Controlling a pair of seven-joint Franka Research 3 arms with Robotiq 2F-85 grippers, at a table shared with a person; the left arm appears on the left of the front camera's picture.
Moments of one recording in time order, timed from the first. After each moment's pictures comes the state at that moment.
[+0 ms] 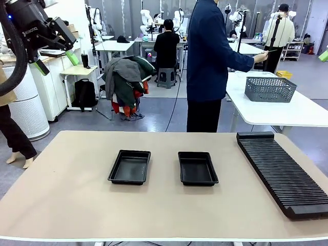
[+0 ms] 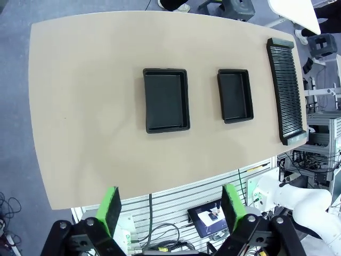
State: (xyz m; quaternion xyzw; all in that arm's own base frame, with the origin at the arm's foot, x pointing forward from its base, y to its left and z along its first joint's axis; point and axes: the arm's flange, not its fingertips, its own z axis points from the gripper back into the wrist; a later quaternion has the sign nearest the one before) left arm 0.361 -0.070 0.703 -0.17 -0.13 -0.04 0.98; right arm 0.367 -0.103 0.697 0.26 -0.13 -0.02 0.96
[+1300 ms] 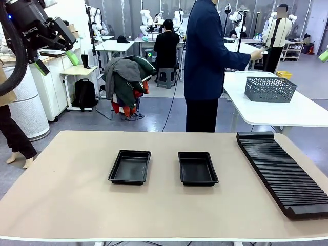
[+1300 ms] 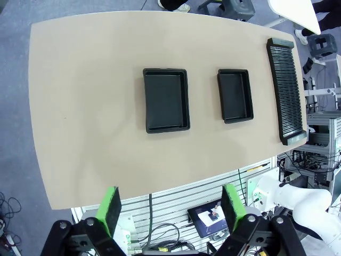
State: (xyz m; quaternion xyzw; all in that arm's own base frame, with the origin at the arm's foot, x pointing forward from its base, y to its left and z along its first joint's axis) left arm 0.361 -0.070 0.703 -0.17 -0.13 -0.04 0.98; right arm 0.367 -0.103 0.697 0.26 -0.13 -0.02 0.96
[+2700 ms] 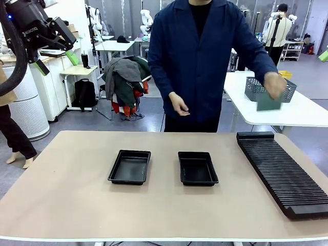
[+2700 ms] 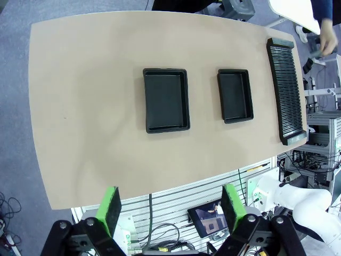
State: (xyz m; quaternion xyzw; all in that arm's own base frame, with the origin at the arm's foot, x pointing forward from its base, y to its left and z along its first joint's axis) left arm 0.361 -0.070 0.703 -0.17 -0.13 -0.04 0.98; right arm 0.367 -0.103 0.697 0.26 -0.13 -0.02 0.96
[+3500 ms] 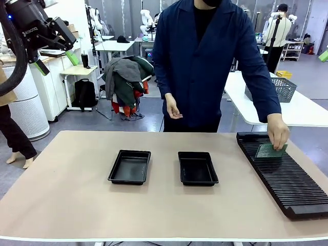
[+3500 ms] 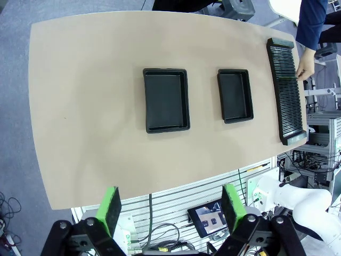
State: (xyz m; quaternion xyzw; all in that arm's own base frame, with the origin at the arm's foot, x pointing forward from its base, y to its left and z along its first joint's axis) left arm 0.361 -0.070 0.703 -0.17 -0.13 -0.04 0.98; right arm 0.367 -0.103 0.697 0.26 -0.13 -0.02 0.96
